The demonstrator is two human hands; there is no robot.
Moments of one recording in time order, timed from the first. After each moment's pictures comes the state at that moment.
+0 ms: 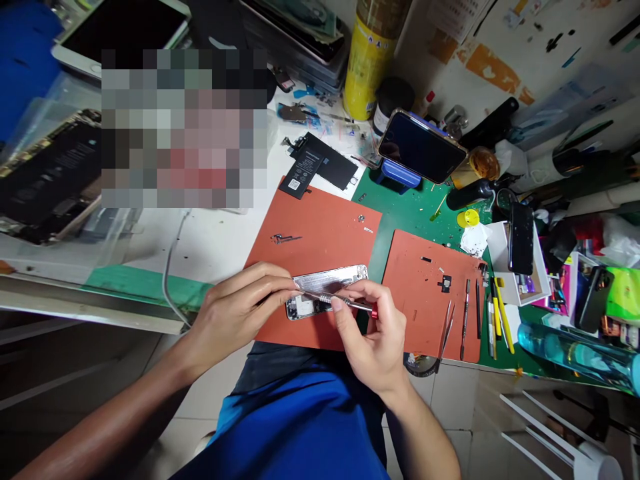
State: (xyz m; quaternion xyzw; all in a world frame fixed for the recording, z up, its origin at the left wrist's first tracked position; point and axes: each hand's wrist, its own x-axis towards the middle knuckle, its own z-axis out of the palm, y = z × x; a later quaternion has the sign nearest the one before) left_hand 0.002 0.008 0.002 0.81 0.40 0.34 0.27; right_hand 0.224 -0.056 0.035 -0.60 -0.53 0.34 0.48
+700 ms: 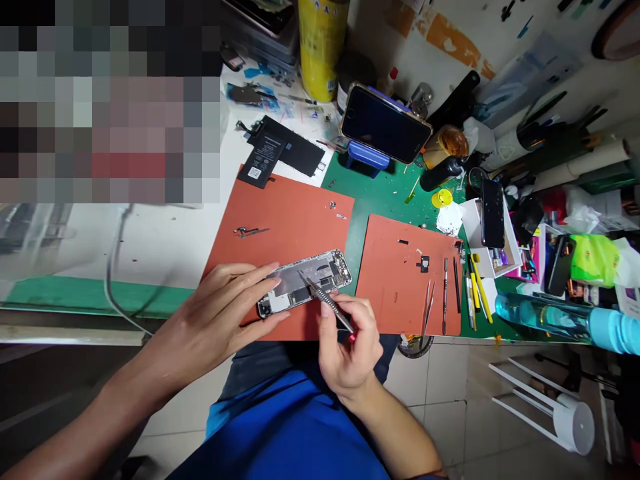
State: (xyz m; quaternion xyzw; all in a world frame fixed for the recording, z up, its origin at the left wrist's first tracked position) left_hand 0.003 -0.004 0.001 0.91 0.32 0.25 0.11; right_hand 0.203 -0.090 0.003 -0.64 -0.55 0.07 0.54
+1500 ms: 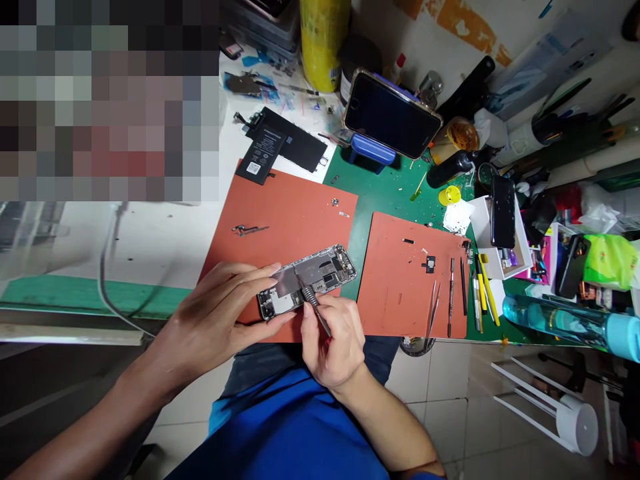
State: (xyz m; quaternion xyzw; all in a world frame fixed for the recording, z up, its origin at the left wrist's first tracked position) left_hand 0.007 -0.002 -0.003 0.88 0.34 0.30 0.16; right_hand 0.193 -0.082 -0.015 -0.59 -0.62 -0.01 0.51
